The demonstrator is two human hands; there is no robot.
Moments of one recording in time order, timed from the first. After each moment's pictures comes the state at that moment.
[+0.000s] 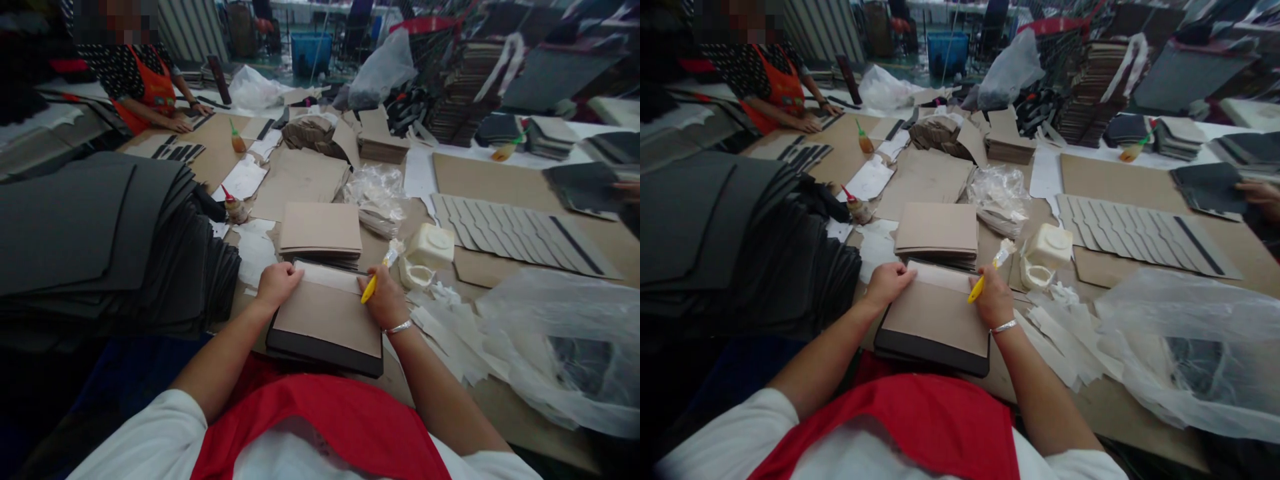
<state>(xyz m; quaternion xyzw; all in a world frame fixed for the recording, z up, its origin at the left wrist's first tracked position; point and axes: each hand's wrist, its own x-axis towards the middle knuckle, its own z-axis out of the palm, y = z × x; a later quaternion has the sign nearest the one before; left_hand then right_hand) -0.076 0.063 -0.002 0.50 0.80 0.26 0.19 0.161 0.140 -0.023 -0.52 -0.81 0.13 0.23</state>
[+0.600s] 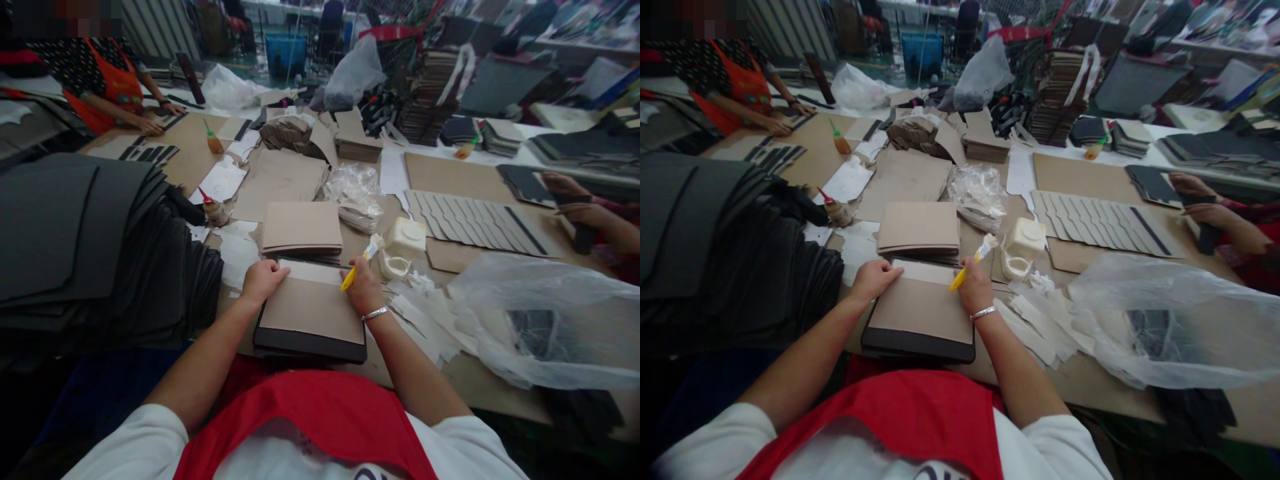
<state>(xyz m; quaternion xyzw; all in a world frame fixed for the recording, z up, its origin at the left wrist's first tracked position) -0.080 0.069 -0.009 0.51 0.82 0.18 0.20 0.158 0.141 -0.026 -0.56 -0.80 0.11 0.20</state>
